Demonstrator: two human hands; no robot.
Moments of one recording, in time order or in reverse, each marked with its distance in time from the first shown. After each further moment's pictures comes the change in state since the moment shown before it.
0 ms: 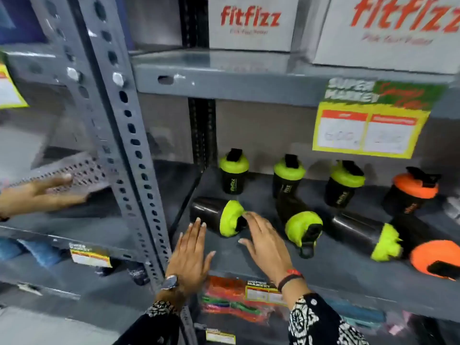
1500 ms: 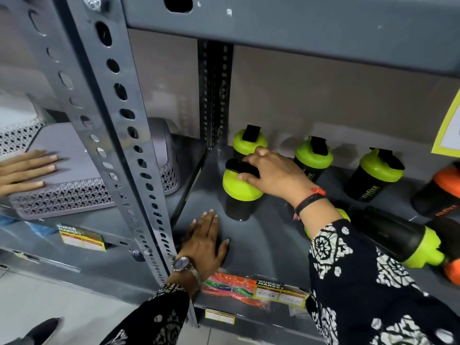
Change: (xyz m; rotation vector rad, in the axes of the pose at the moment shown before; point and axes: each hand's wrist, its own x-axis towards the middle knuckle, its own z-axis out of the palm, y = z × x) left_hand 0.025 -0.010 0.037 -0.230 -0.110 -0.019; right_hand 0.130 -0.009 -0.061 -0.122 -0.300 -0.051
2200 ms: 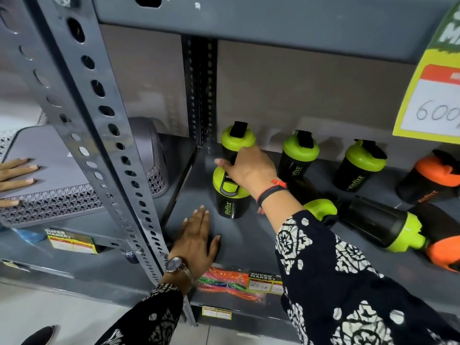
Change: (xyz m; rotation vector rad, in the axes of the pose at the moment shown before) left_hand -0.005 0.007 -0.006 0.024 0.016 0.010; right_hand 0.004 -0.031 0.004 0.228 0.129 0.403
